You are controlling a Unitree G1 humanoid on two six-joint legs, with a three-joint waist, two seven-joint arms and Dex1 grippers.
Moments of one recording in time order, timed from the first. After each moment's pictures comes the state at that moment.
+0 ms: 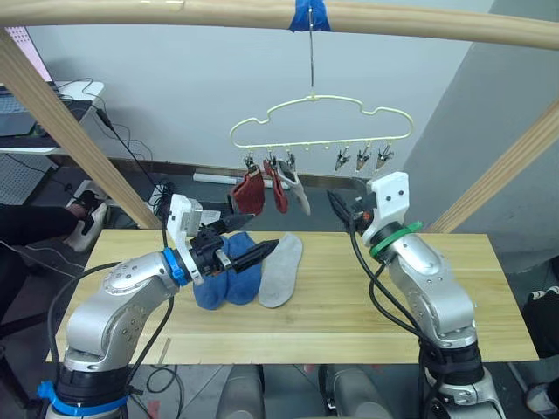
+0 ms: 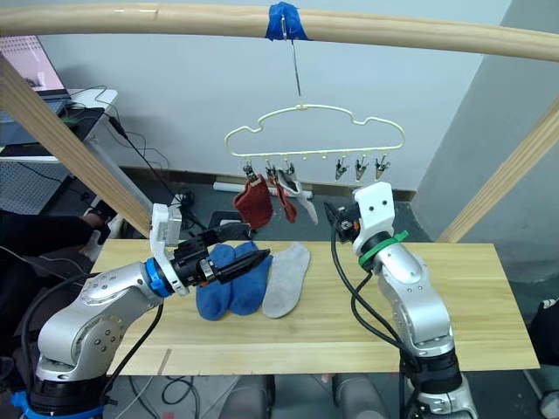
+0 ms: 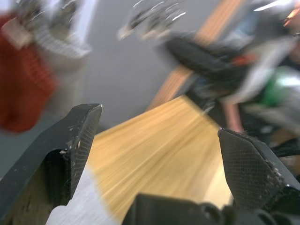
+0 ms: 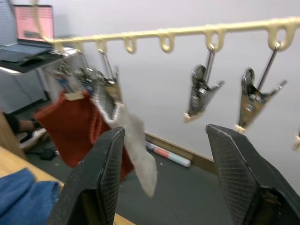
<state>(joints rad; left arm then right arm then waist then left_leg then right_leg) -0.15 0.58 0.16 -0.46 -0.72 0.60 -0.79 -0.36 -0.11 0.10 -0.34 0.10 0.52 0.18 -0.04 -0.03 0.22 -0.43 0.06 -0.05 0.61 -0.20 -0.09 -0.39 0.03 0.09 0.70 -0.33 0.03</state>
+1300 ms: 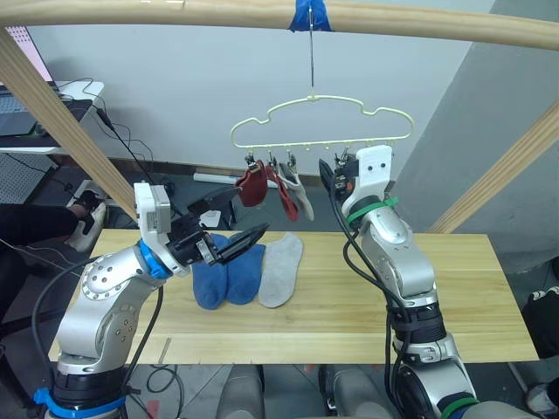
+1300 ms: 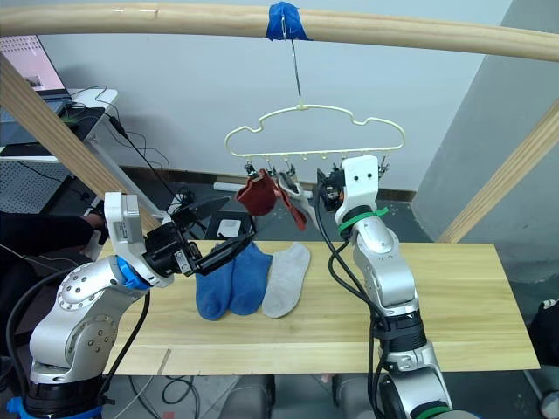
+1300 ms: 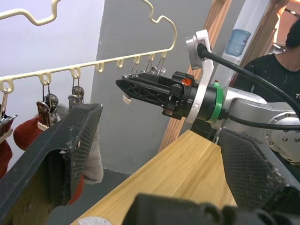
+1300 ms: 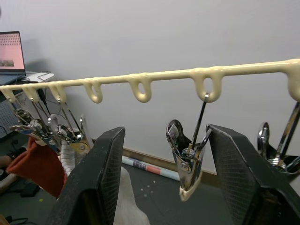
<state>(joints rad) -0.14 0.55 0.20 -0.41 -0.64 0.32 -0.85 -0.54 0.02 0.06 -0.11 0.07 0.42 0.09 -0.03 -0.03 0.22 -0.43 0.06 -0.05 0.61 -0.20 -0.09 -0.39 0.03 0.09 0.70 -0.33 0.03</state>
